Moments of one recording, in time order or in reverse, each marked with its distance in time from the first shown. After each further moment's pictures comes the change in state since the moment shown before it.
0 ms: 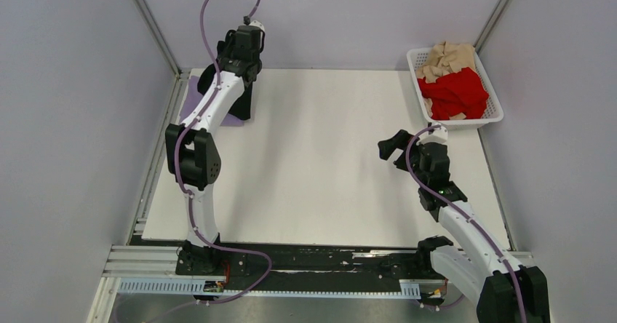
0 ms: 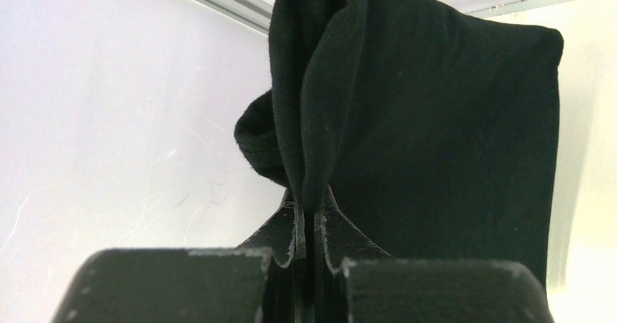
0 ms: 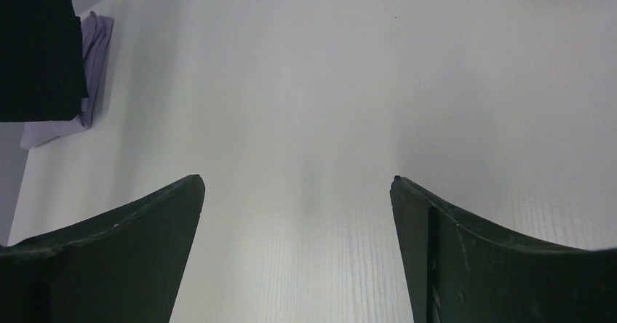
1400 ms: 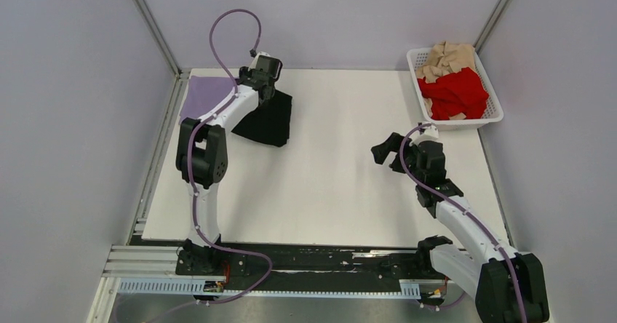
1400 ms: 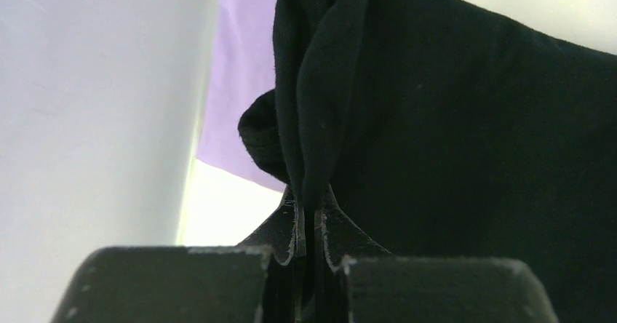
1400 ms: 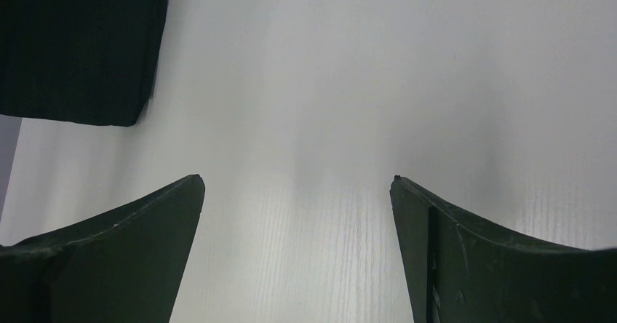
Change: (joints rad) left arm -0.071 0.035 -0.225 -0.122 0.011 -0.511; right arm 0.000 0.077 0.000 0.010 -0.127 -0.045
